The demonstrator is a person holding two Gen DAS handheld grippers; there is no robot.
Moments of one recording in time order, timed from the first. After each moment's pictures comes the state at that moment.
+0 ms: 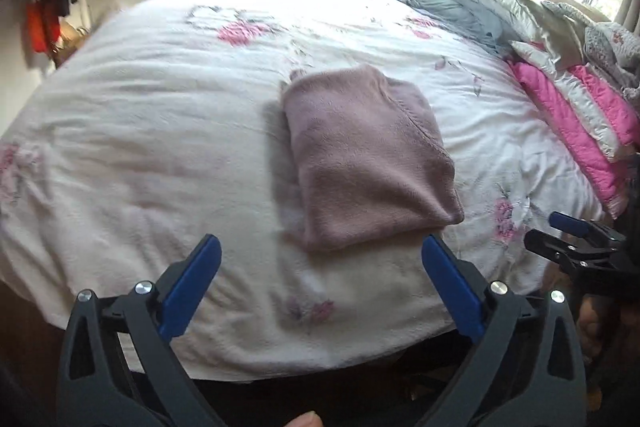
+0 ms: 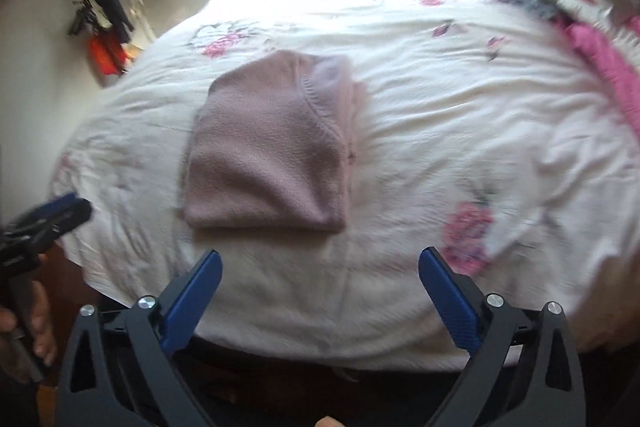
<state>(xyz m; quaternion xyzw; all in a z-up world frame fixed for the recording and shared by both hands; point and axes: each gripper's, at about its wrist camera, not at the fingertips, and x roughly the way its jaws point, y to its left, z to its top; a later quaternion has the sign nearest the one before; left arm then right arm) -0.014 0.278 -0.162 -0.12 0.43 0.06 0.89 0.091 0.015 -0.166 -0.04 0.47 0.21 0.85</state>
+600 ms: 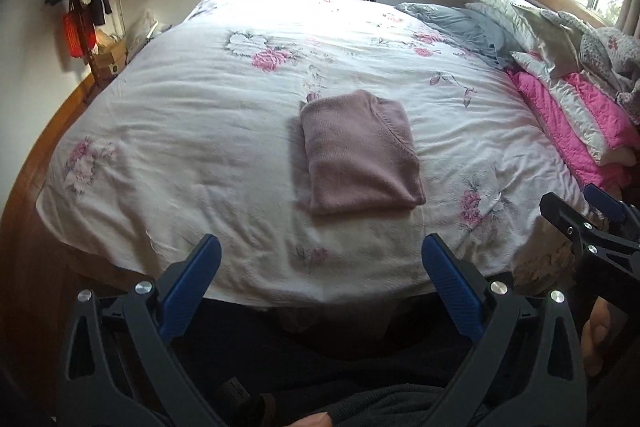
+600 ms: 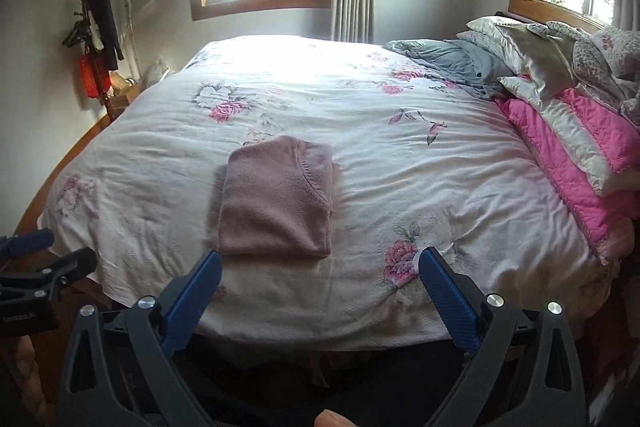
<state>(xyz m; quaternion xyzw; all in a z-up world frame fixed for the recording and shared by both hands) -0.094 0.251 -0.053 -0.12 0.45 0.09 0.88 -0.011 0.006 -0.023 -0.07 0.38 0.15 0.91</state>
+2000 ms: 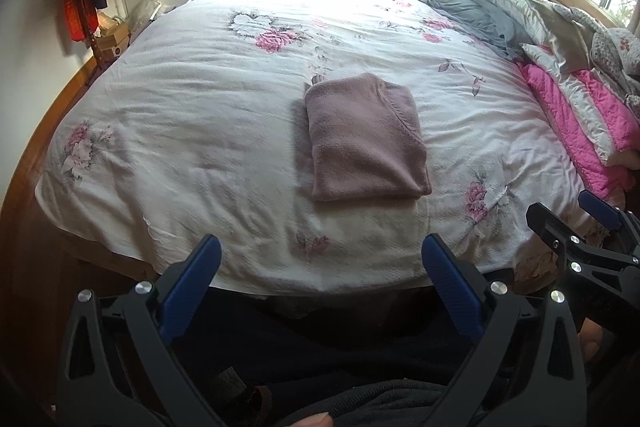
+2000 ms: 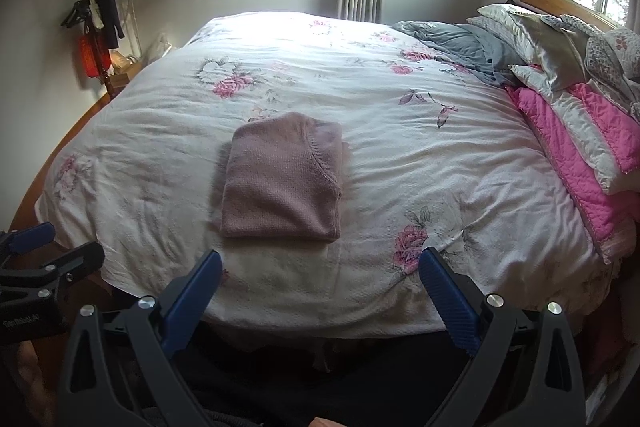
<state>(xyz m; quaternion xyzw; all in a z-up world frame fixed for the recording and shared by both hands) -0.078 0.260 -0.059 -0.12 0.47 0.10 0.87 -0.002 0.027 -0.036 -0.09 0.41 0.16 0.89</state>
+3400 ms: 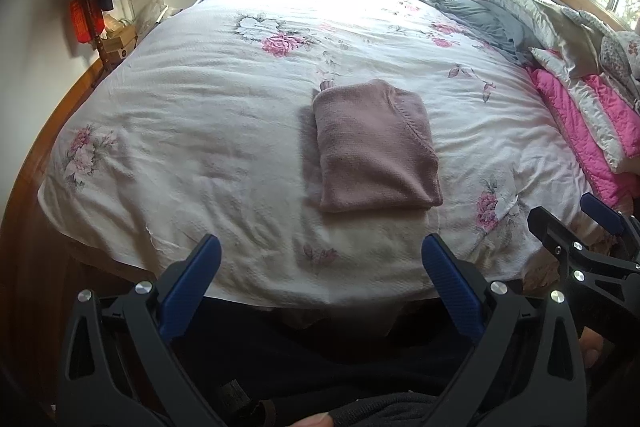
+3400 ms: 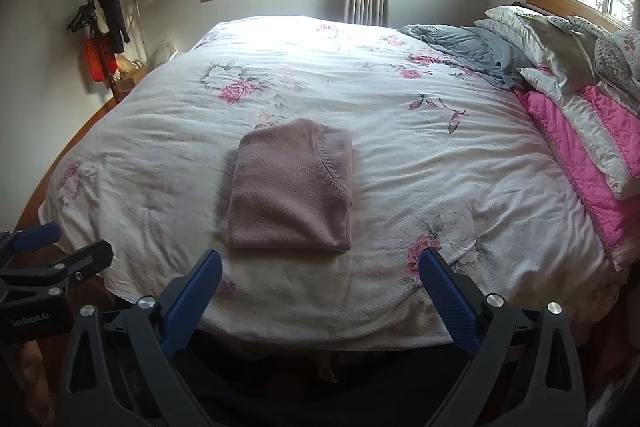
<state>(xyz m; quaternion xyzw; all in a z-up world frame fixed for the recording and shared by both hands) -0.064 0.263 -0.067 -0.12 0.47 0.11 0.87 0.011 0.038 -0.044 -0.08 0.41 0.17 0.89</state>
